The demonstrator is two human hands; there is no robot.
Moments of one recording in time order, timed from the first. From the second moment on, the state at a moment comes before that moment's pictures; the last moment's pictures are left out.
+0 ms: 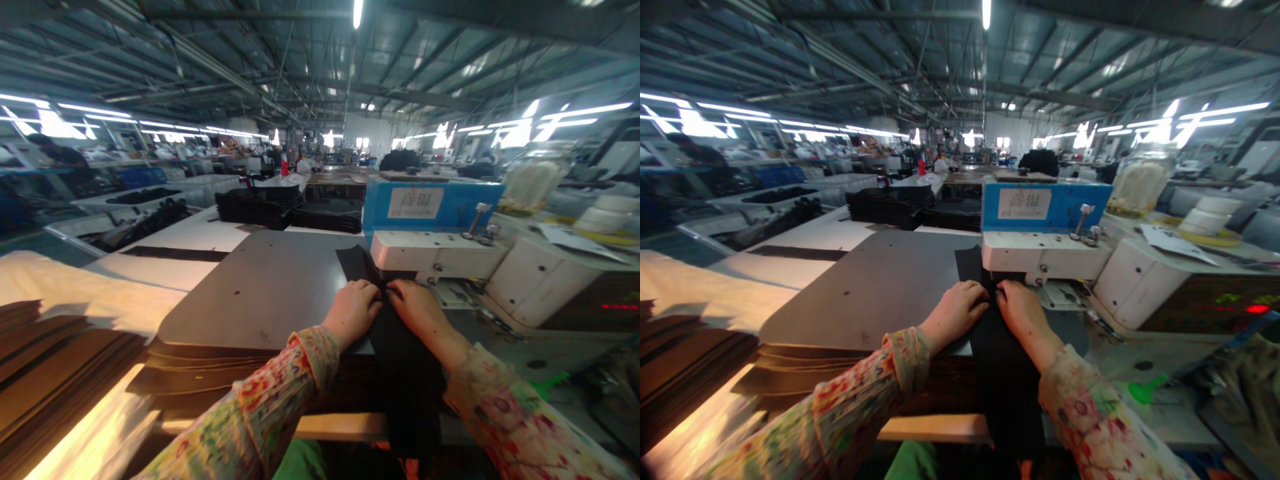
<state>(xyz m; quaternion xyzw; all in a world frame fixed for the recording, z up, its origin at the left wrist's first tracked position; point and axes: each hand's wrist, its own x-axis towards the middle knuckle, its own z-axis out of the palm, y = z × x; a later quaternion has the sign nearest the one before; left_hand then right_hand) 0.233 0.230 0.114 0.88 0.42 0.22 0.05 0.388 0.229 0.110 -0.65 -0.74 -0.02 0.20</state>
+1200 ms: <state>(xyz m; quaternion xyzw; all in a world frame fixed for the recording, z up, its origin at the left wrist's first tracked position) 0.235 0.230 0.113 0.89 0.40 0.24 0.04 0.388 0.229 0.110 -0.65 -0.74 -0.03 0.19</state>
